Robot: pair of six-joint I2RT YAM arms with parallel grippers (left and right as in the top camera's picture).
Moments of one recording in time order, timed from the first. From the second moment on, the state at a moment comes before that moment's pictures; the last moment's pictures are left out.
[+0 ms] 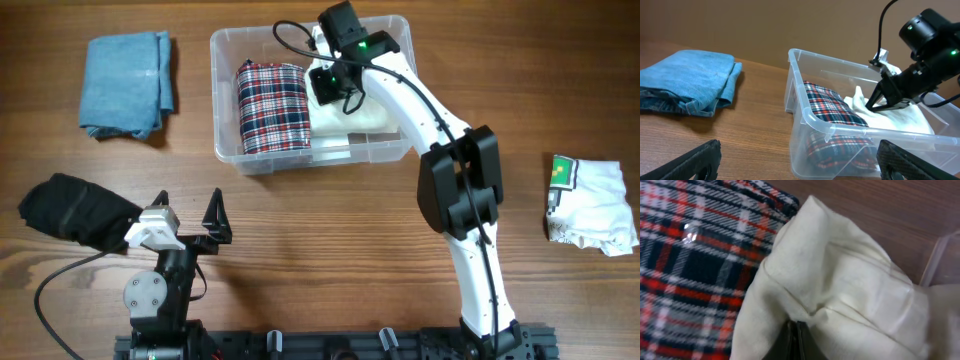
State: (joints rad) left arm 0.05 0.01 0.02 -0.08 0.12 -0.28; right arm 0.46 2.39 2.12 -0.89 -0.13 0.07
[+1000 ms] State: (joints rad) left arm 0.05 0.01 0.02 -0.08 0.12 -0.28; right arm 0.34 2.22 1.81 -0.82 -0.02 0.20
